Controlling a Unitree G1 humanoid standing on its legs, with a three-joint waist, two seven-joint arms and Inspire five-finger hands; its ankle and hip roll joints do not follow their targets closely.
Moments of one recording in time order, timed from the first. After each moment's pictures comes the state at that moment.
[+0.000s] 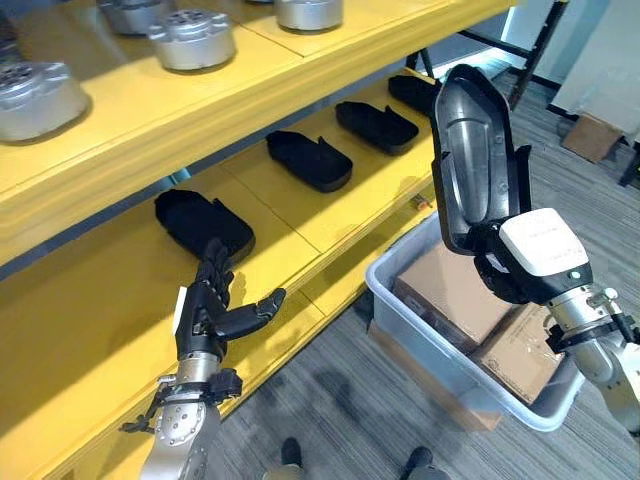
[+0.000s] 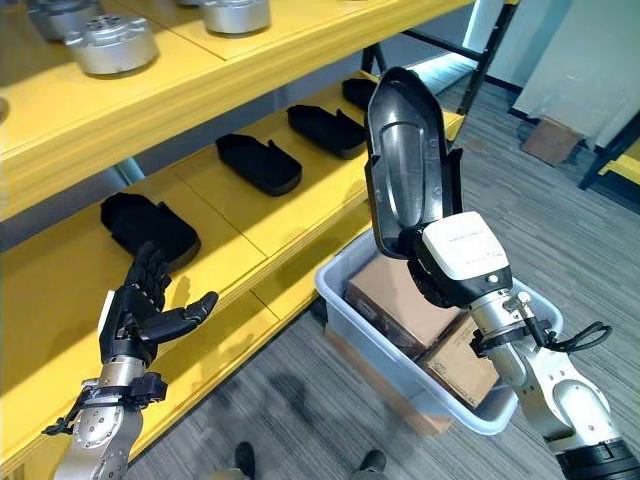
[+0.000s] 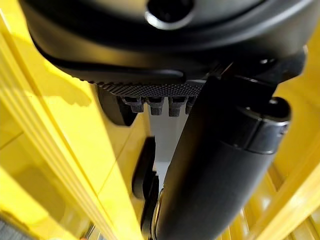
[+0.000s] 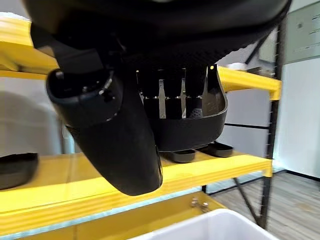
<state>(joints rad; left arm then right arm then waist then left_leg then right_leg) 0.23 0.37 -0.02 -0.20 -0.42 -0.17 0.19 0.00 -0.90 0.02 -0.15 -0.75 -0.17 -0.20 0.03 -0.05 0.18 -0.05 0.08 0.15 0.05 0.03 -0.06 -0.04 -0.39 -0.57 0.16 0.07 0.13</state>
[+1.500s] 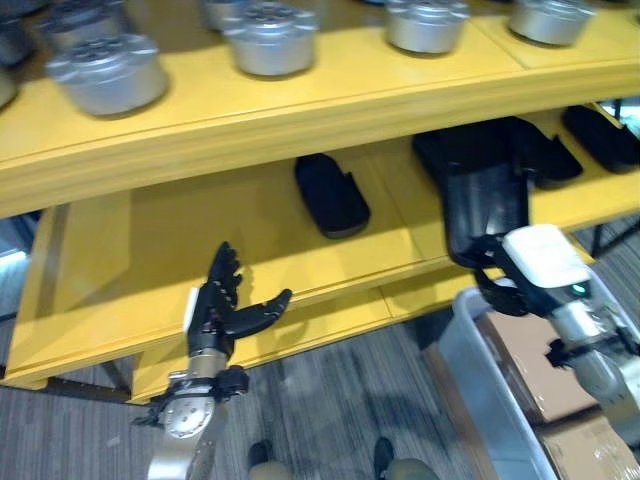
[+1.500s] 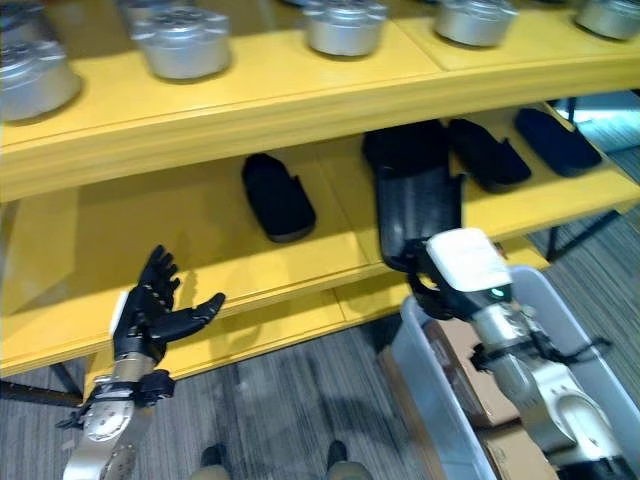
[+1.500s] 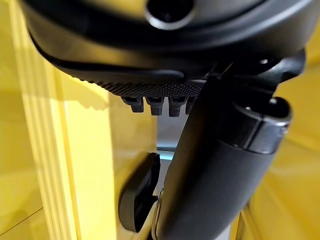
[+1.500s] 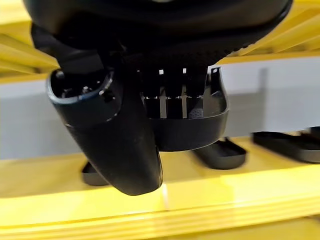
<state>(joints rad) 0.17 0.34 -0.08 -0.13 -0.44 -0.17 0.18 0.12 -0.89 -0.09 -0.12 -0.66 -0.18 -0.21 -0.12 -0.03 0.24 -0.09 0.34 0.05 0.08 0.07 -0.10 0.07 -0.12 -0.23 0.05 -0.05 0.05</state>
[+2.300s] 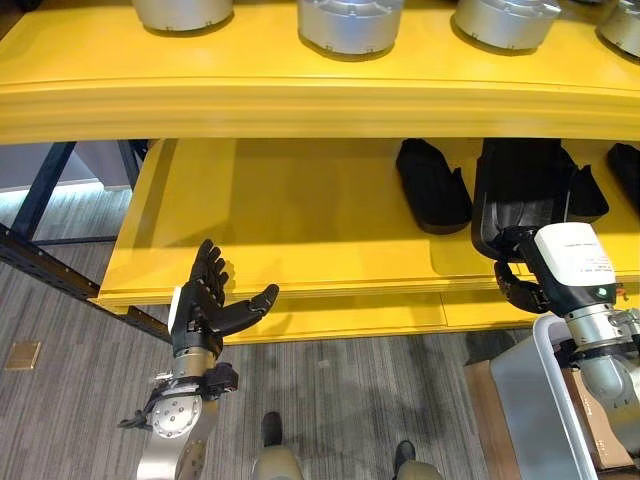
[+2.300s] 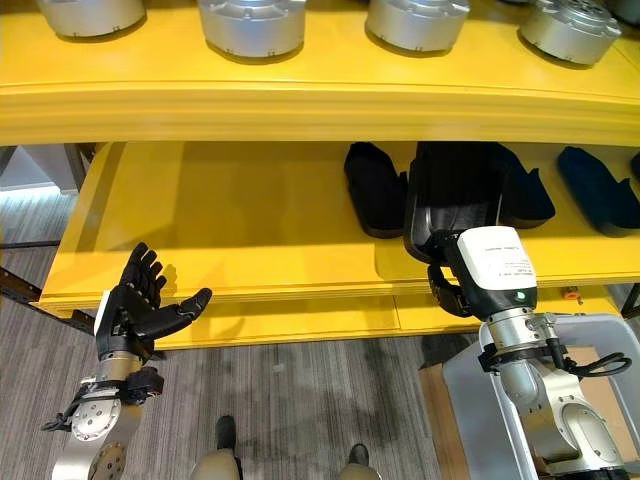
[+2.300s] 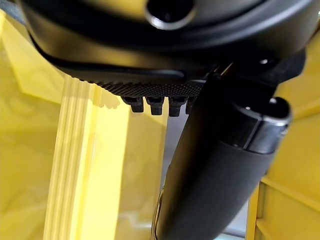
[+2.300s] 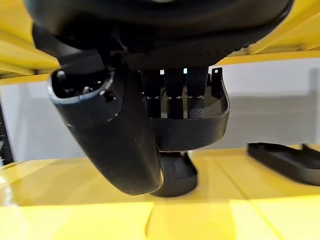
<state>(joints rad) 0.19 0.38 0.00 -0.14 -0.47 -0.16 0.19 0.07 -0.81 -0.06 -0.15 -0.66 -0.14 -0.24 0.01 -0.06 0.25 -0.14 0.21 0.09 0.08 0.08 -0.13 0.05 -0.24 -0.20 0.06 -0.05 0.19</state>
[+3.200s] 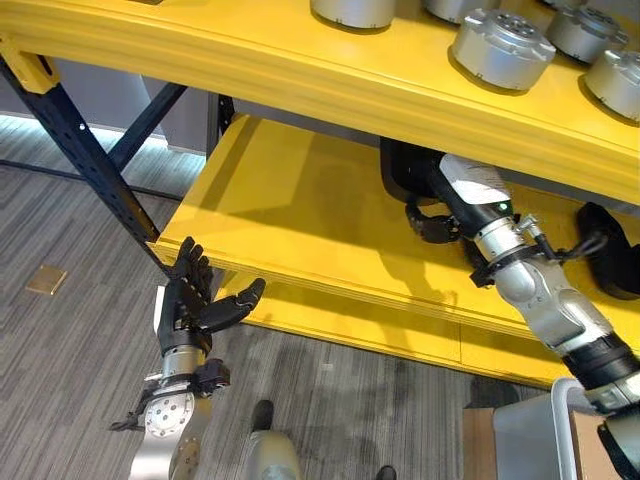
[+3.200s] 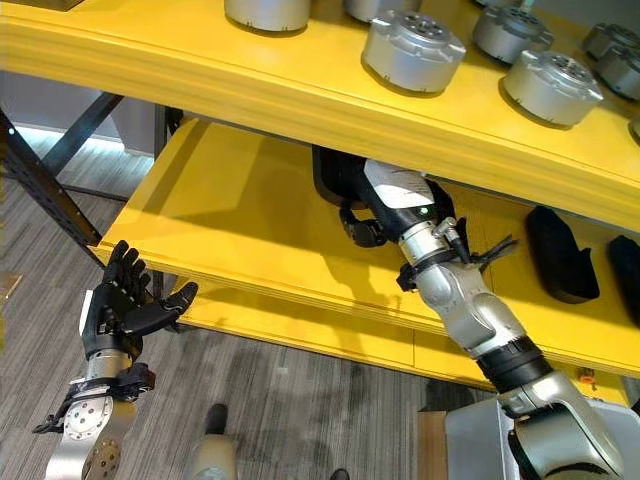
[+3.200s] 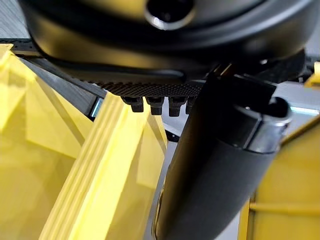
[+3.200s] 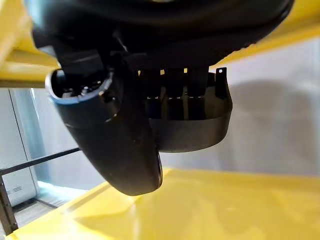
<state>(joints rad) 0.19 0.39 0.03 -0.14 -0.51 -0.16 0.24 -0.65 -0.73 0.46 0.19 -0.42 -0.08 -0.19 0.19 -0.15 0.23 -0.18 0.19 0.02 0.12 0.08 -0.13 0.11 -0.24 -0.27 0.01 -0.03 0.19</state>
